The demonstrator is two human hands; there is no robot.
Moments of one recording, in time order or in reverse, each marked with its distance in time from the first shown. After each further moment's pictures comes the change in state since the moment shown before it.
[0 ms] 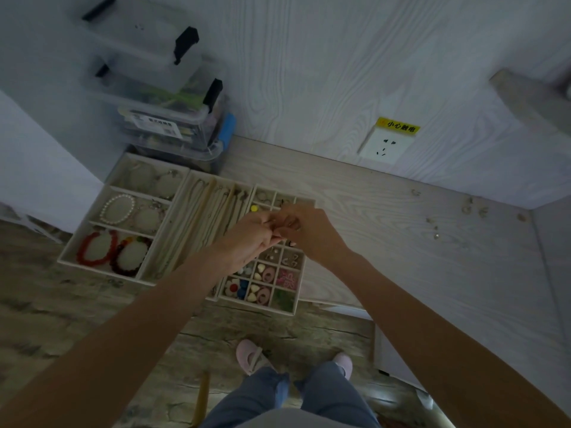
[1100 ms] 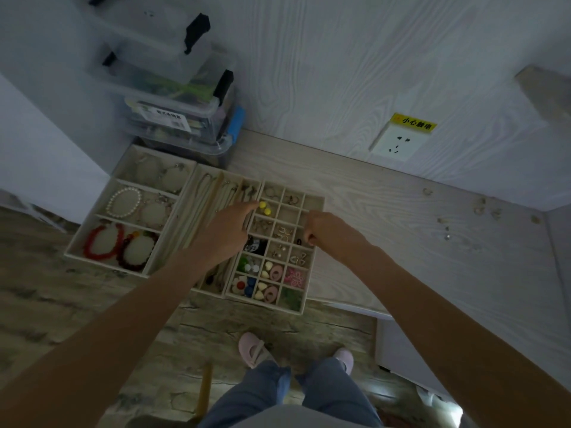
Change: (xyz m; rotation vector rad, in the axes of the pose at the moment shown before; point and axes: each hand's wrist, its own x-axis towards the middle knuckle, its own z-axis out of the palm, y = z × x) left_hand 0.018 -0.018 -0.061 1.011 0.234 0.227; right_hand 0.020 0.033 0.000 -0.457 -0.336 0.151
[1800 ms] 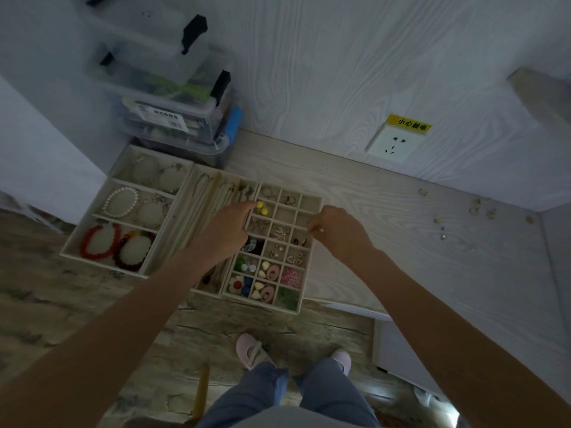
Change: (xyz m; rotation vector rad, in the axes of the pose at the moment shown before) left_hand -0.003 0.012 -0.001 0.008 -0.008 -0.014; right_hand -0.020 0.005 -0.003 -0.042 0.274 0.049
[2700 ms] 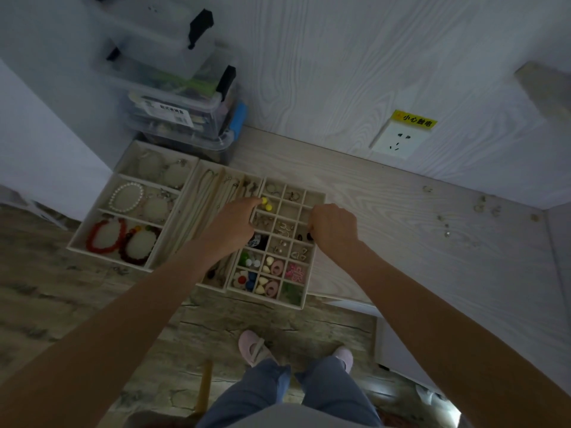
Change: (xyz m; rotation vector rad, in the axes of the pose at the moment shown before) left_hand 0.001 0.002 0.000 0.022 -0.004 0.000; right_hand 0.009 -0.021 0.011 -0.192 0.025 0.141
